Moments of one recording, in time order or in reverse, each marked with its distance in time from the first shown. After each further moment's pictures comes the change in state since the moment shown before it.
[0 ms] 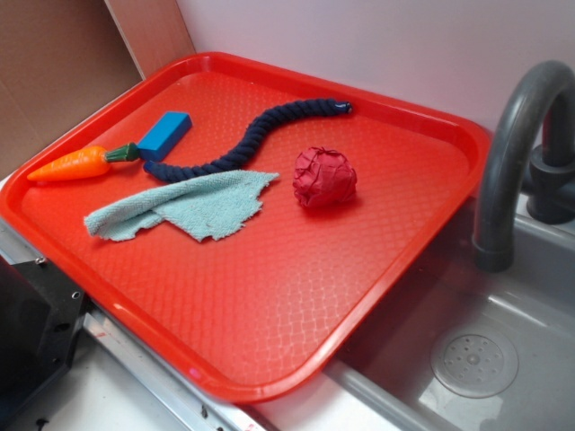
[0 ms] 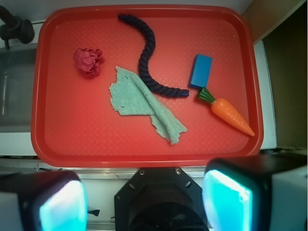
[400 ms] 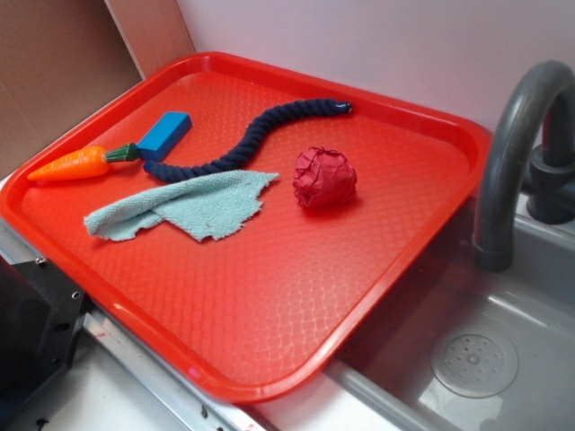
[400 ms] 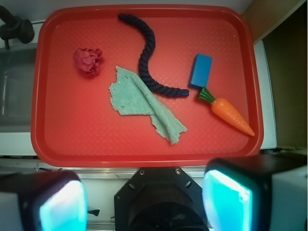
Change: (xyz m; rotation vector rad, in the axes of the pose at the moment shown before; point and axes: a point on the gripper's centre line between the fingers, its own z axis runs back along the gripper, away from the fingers) arm -0.001 0.000 -0.004 0.002 0.014 0.008
